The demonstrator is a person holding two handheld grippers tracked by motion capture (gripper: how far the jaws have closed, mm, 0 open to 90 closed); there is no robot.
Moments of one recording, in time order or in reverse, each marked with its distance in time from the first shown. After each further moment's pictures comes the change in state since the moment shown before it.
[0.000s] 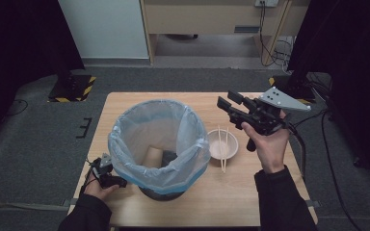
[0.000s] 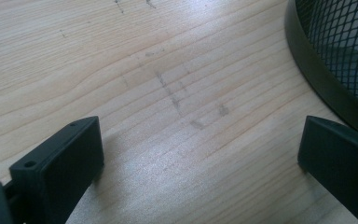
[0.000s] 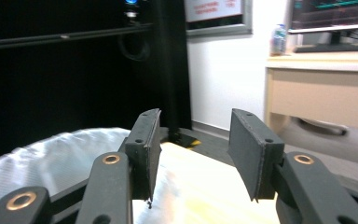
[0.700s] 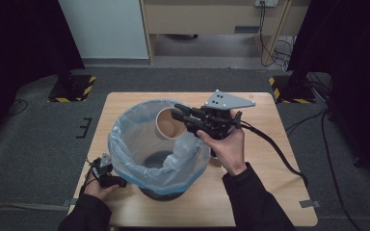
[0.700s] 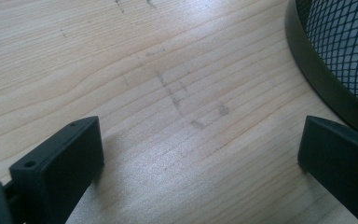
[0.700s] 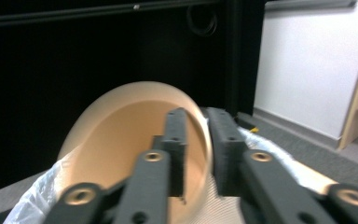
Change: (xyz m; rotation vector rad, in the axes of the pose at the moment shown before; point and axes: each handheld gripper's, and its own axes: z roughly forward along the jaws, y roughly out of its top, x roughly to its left) left arm 0.000 0.000 0.000 0.000 0.000 -0.001; right arm 0.080 -0.004 0.062 0.120 0.287 -0.049
